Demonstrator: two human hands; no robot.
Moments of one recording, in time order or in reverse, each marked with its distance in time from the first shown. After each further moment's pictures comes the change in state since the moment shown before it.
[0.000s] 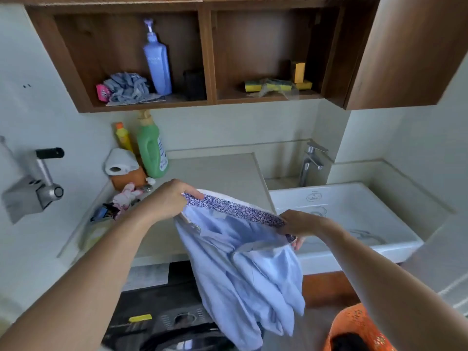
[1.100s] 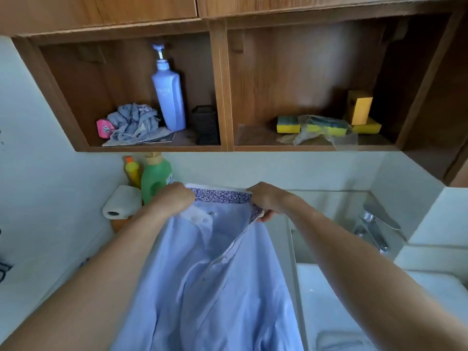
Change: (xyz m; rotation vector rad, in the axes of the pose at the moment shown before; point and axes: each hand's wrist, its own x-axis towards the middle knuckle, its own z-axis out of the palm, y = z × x) left_hand 0.275 -0.002 -0.051 0.084 0.177 -0.485; right_hand 0.236 -0.141 -0.209 0.272 0.027 -0.223
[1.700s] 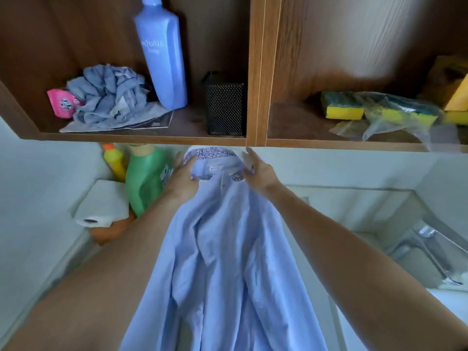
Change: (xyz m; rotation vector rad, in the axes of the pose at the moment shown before) left_hand 0.222 -0.052 0.079 -0.203 0.146 0.271; right_hand 0.211 -0.008 0.030 -0.050 0.412 -0.217
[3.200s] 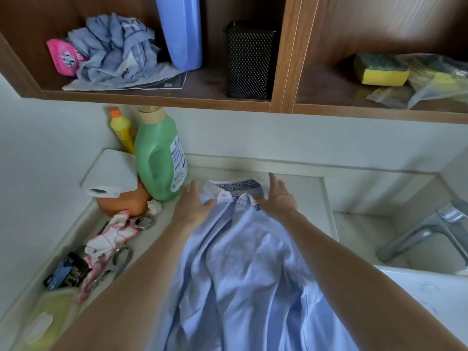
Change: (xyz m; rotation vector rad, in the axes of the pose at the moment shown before) left_hand -0.075 -0.067 0.074 -0.083 -0.112 -0.196; right_hand -0.050 0.091 0.078 -0.363 -0.168 0.231
